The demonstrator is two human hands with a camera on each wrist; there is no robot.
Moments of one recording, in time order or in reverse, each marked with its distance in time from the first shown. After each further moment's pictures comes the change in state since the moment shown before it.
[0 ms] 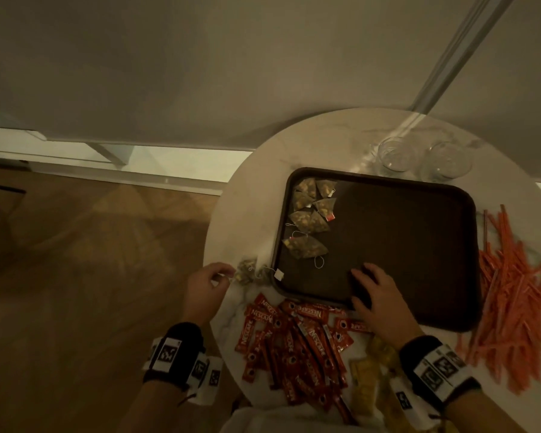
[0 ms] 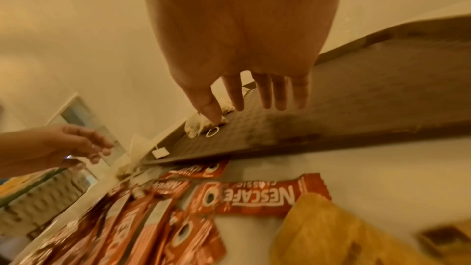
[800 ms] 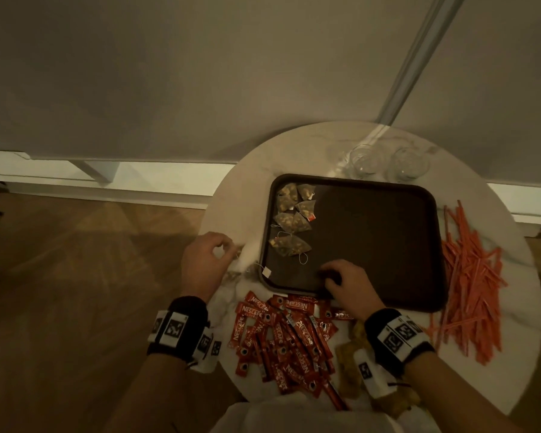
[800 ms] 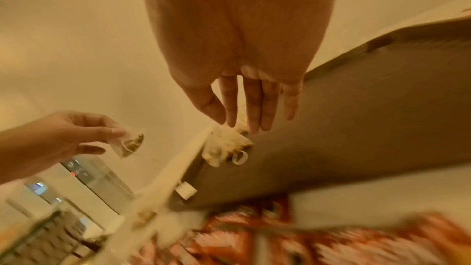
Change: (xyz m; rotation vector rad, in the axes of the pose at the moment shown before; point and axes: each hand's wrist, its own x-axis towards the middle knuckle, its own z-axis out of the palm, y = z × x) left_hand 0.006 0.075 -0.012 0.184 0.191 0.315; right_hand -0.011 -0.047 -0.021 0.269 0.050 -0.013
